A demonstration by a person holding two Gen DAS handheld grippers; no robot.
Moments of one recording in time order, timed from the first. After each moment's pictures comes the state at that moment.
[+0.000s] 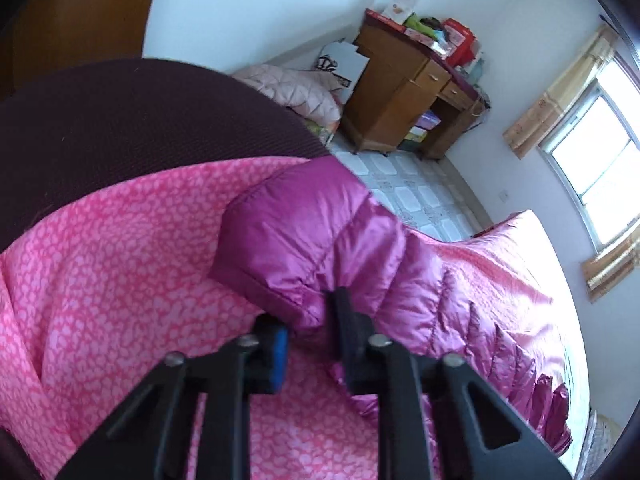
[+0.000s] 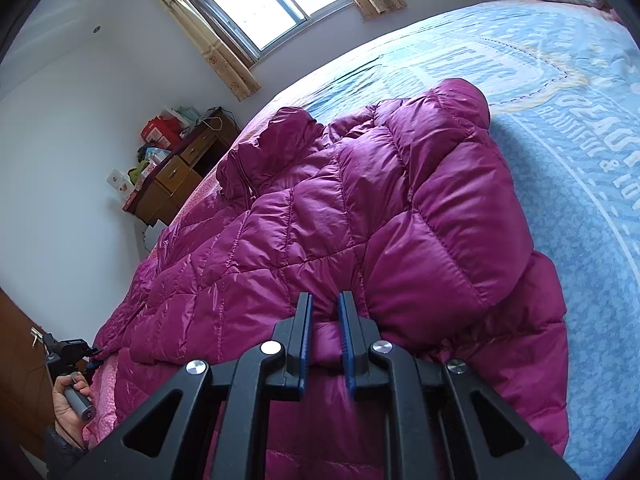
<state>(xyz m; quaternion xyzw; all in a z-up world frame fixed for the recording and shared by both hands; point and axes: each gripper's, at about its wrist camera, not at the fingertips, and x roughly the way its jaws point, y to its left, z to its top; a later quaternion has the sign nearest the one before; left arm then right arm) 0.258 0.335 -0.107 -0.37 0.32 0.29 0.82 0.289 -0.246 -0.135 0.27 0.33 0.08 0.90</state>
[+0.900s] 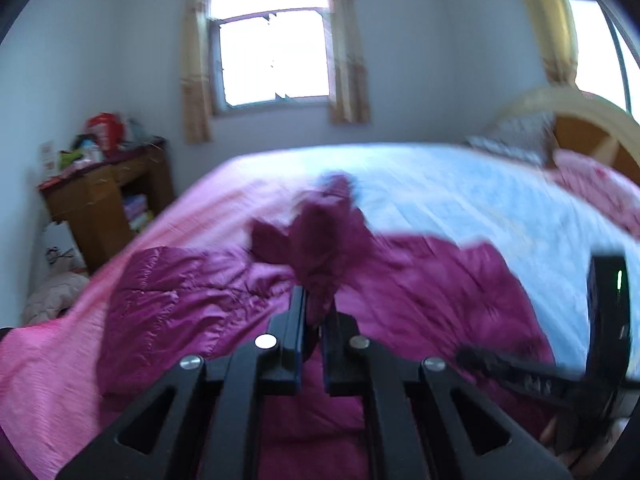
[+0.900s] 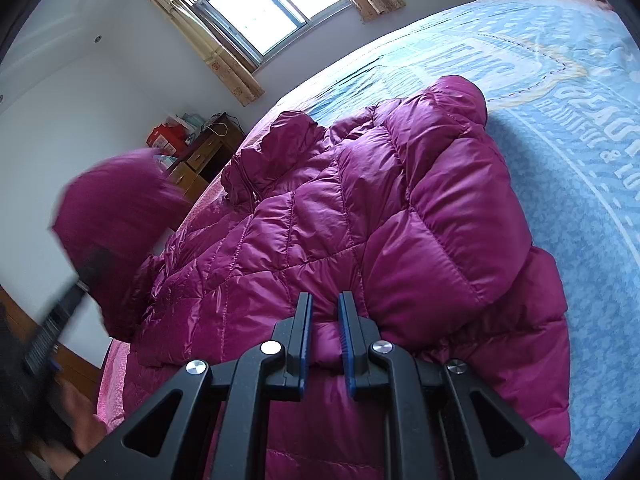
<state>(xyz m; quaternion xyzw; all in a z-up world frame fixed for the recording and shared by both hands) 0.260 -0.072 -0.045 0.07 0.24 -0.14 0.96 0.286 -0.250 -0.138 0.29 0.33 0.09 0.90</state>
